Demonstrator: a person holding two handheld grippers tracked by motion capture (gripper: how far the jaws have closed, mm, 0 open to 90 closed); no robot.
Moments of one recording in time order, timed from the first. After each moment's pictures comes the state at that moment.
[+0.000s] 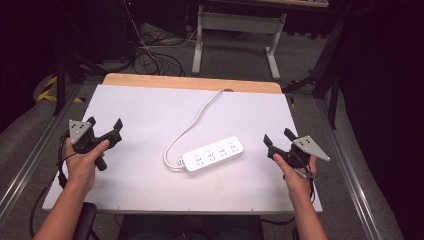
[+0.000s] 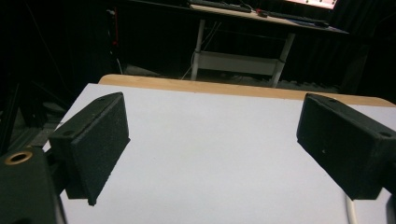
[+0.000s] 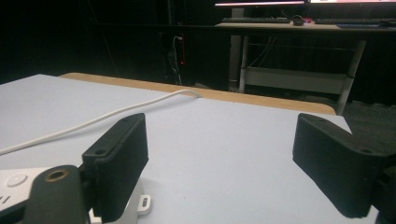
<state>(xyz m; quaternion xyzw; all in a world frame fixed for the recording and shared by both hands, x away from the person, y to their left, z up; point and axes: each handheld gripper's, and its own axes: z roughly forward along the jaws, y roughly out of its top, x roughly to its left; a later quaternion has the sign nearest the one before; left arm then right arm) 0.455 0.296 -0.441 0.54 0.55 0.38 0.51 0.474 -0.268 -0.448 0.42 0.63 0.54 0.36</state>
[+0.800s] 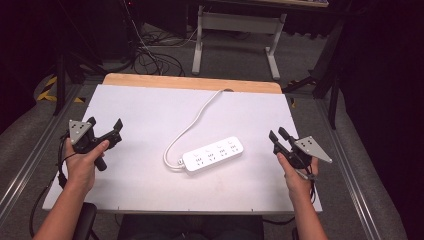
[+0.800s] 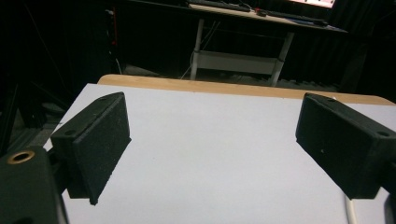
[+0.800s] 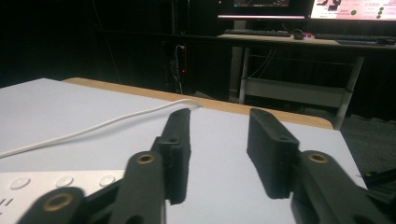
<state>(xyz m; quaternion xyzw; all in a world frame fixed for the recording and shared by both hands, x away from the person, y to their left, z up) 0.455 0.296 -0.441 0.55 0.55 0.38 0.51 0.470 -0.270 -0.443 0.40 0.63 0.55 0.37</state>
